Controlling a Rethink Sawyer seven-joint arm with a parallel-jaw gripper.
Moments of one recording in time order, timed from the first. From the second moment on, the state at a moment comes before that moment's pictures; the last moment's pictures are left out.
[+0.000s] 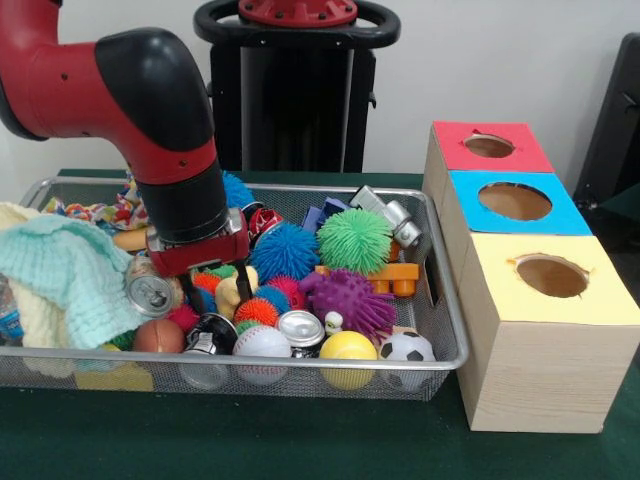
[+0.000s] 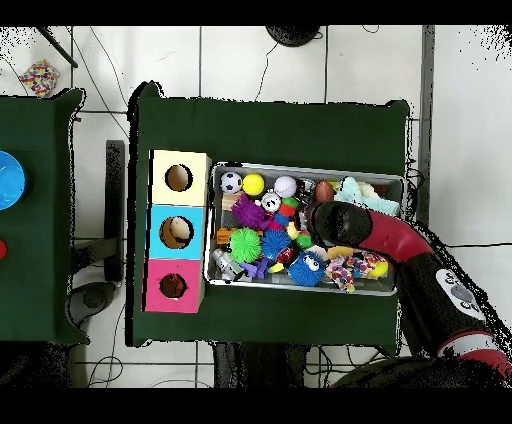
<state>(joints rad) -0.75 -0.38 0.35 1.55 -0.33 0.55 1.26</state>
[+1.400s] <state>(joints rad) -0.73 -0.36 0.33 1.55 -0.26 0.60 1.26</state>
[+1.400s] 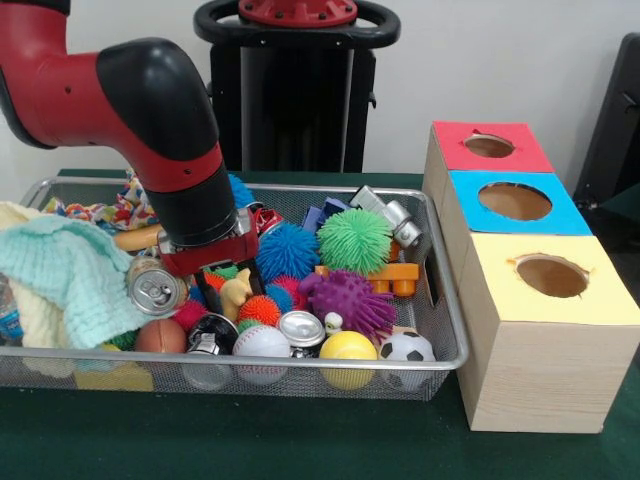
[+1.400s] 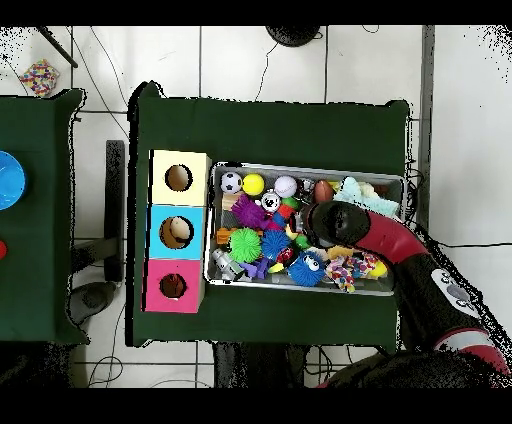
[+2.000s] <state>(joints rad) -0.73 -0.36 0.33 1.55 -0.26 0.60 1.26</state>
